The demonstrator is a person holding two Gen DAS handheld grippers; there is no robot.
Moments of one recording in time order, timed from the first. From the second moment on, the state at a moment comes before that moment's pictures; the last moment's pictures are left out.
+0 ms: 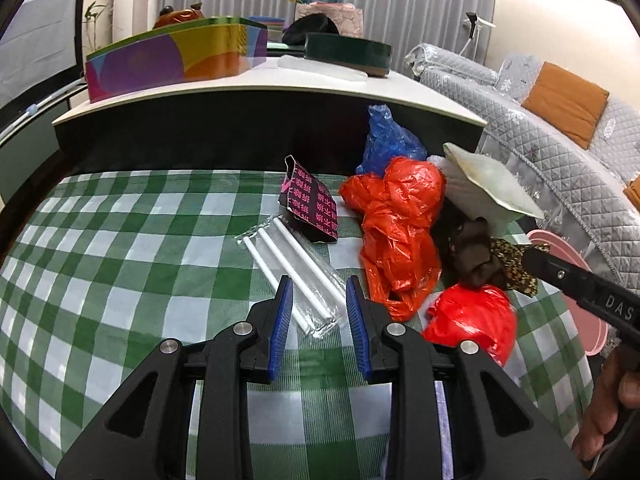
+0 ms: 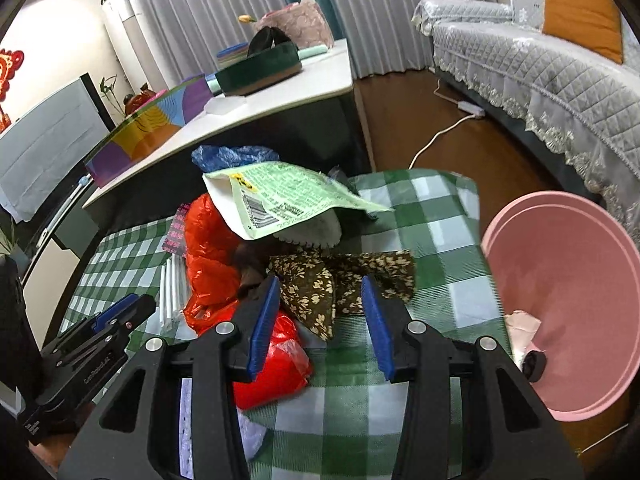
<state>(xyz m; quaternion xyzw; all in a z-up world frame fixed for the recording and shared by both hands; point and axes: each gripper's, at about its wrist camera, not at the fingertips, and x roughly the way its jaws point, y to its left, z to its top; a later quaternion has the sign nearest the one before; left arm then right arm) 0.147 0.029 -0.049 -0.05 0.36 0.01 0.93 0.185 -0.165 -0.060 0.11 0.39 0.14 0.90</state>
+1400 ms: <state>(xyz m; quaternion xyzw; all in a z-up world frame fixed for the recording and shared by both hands) 0.115 0.033 -0.024 -0.02 0.39 0.02 0.92 0.130 -0.126 -0.009 0.03 0.37 0.19 0.91</state>
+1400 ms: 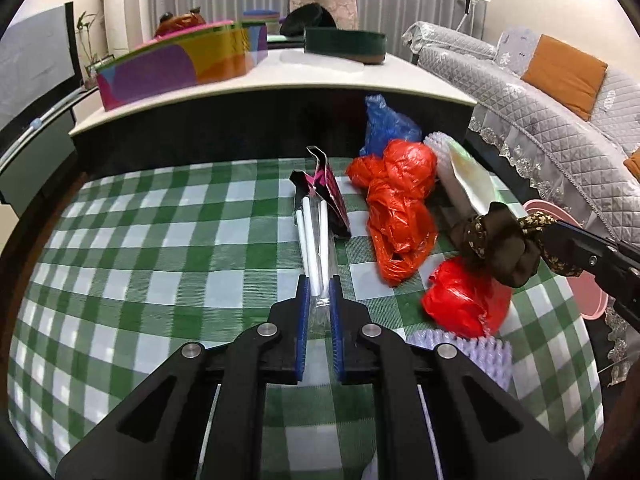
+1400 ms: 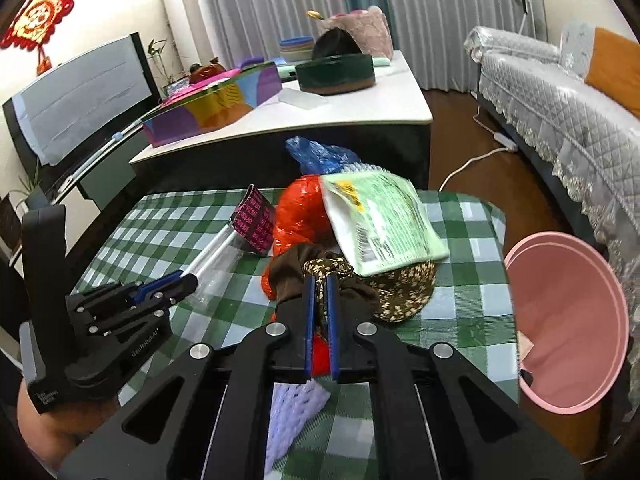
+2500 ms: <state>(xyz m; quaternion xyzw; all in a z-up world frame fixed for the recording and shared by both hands) 0.049 0.012 0.038 -0.01 0.31 -0.04 0.95 0.067 -0.211 0.061 0.04 0.30 0.14 0.94</state>
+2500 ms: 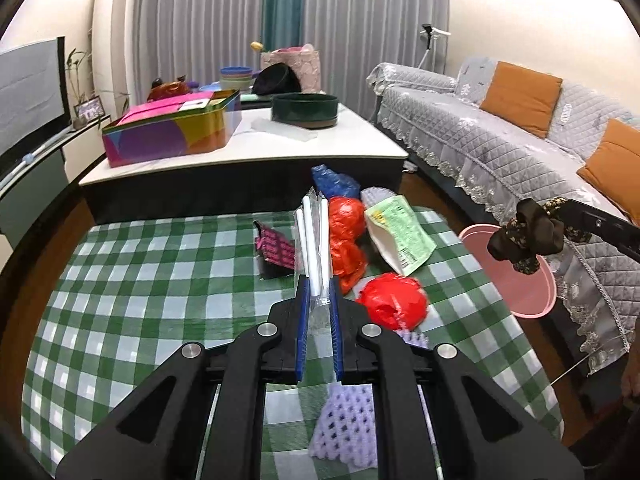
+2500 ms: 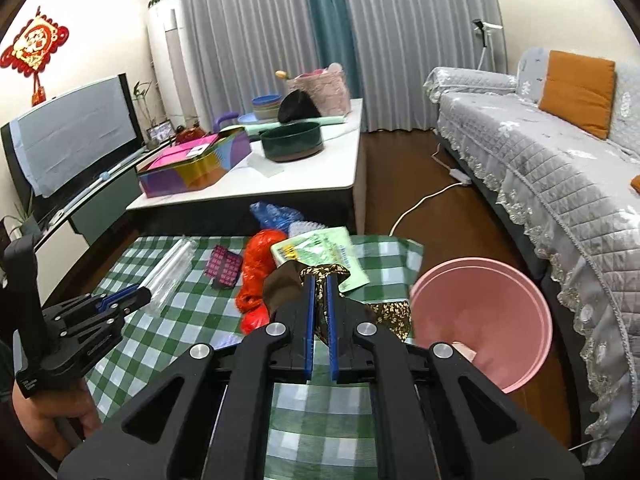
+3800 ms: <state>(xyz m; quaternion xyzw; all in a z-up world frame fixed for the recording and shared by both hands) 0.070 -0.111 0.042 0.02 0.29 -0.17 0.94 0.075 -0.317 0.050 0.06 0.28 -0.04 0.96</state>
